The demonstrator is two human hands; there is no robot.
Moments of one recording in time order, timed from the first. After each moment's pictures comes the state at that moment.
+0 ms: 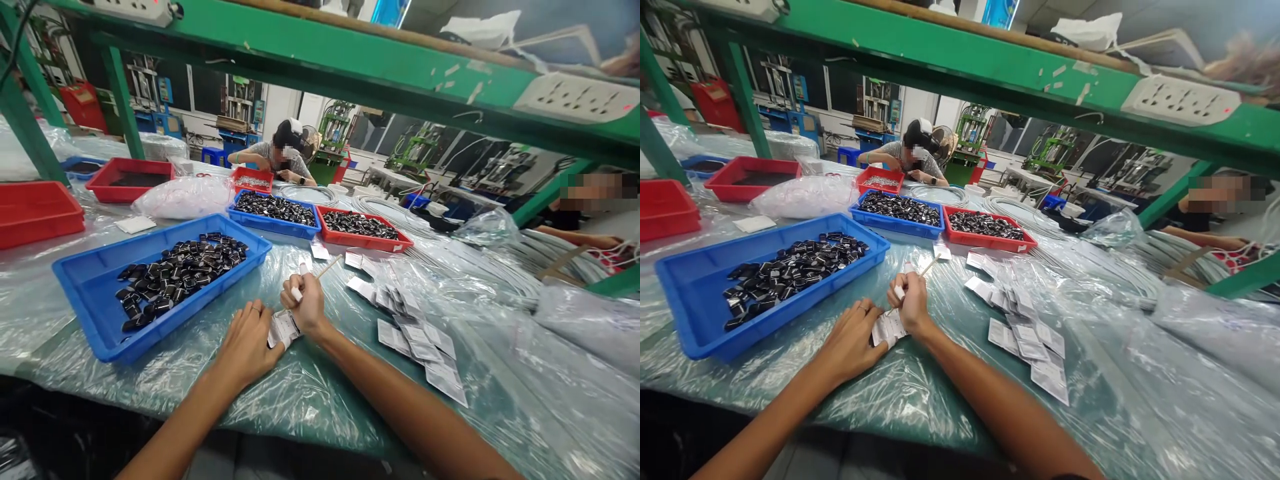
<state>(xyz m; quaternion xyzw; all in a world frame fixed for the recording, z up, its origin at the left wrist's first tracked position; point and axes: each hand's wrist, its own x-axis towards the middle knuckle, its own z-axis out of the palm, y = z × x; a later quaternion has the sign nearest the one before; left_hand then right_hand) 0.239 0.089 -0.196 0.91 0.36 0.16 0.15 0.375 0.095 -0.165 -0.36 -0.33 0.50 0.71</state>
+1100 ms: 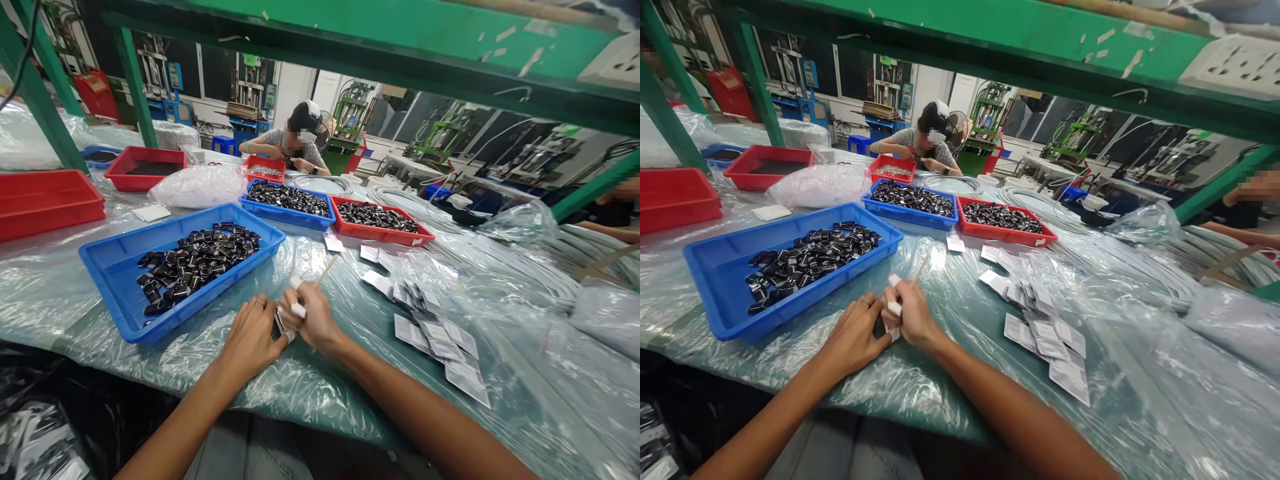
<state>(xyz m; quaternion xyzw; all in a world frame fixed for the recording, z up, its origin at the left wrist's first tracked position) 0.223 0.090 -0.208 0.89 0.37 0.19 0.18 0.348 0.069 -0.169 -0.37 -0.37 0.61 0.60</state>
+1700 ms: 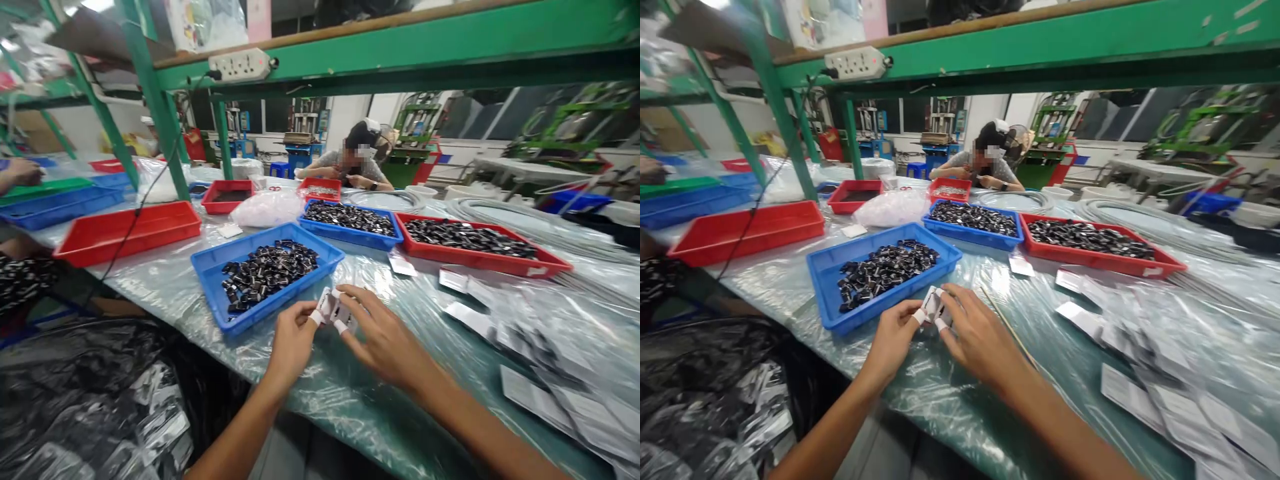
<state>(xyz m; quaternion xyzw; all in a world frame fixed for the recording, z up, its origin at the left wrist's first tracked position) 0.207 0.095 -0.187 0.52 0.36 0.50 0.59 0.374 0.061 -0.150 -0.50 -0.81 -0.08 0.29</state>
